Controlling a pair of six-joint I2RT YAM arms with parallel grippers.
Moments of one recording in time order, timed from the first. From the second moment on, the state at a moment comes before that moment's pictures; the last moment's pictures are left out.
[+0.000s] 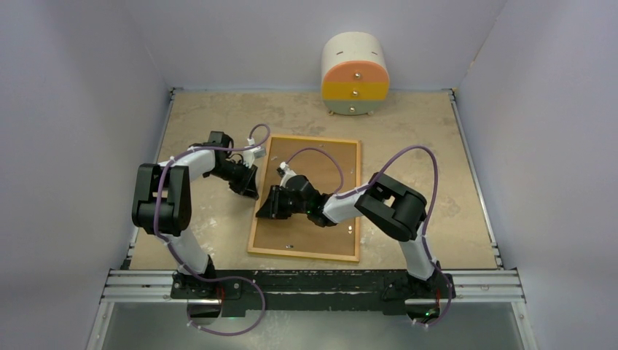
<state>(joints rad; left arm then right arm) -0.07 1.76 1.03 -0.67 0.72 0.54 0.99 2.06 1.00 0.57 -0.25 0.98</state>
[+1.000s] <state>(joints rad) -0.08 1.76 1.04 -0.69 0.71 0.55 0.94 1.91 0.88 0.59 -0.25 1.01</state>
